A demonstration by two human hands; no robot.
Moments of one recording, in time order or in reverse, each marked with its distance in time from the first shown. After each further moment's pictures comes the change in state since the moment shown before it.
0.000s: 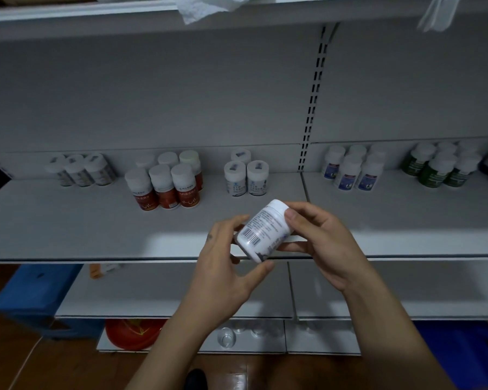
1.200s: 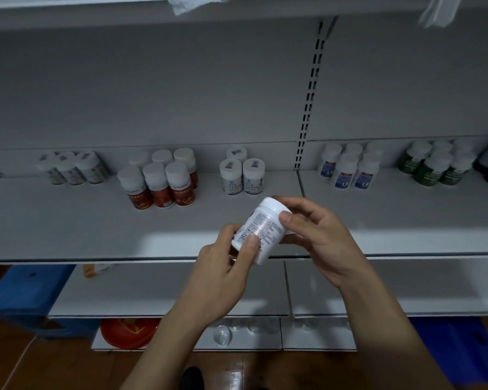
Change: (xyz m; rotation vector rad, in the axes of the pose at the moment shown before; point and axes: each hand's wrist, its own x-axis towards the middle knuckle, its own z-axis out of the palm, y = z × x) left_hand 0.006 0.004 0.001 -0.071 -0.092 -0.100; right_hand 0.004 -0.004 -0.003 0.000 -0.028 -0.015
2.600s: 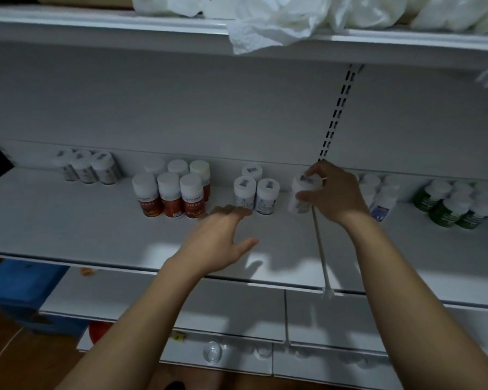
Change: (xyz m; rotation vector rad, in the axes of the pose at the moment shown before) left_hand 0.097 -0.041 -0.028 0.620 -0.099 0.156; right_hand 0.127 -0.041 -0.029 -1.112 0.260 -0.181
